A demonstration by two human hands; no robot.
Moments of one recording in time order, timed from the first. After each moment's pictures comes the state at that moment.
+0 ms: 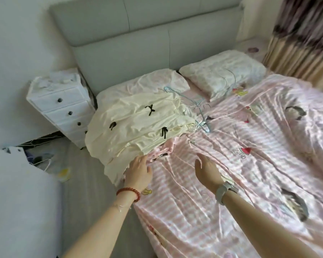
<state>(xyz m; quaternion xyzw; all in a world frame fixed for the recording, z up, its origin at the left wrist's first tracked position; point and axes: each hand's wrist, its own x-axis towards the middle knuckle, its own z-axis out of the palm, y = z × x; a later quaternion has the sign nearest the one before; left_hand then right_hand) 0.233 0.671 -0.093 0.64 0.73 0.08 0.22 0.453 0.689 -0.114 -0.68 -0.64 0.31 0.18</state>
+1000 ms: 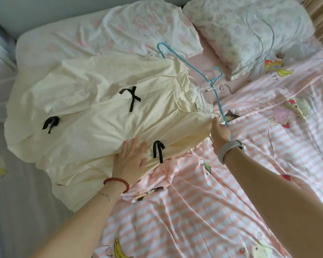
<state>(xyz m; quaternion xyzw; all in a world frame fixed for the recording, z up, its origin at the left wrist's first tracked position) 0.194 0.968 -0.337 0.69 0.66 -0.08 0.28 0.438 1.053 -0.287 -0.84 -0.27 0.39 0.26</state>
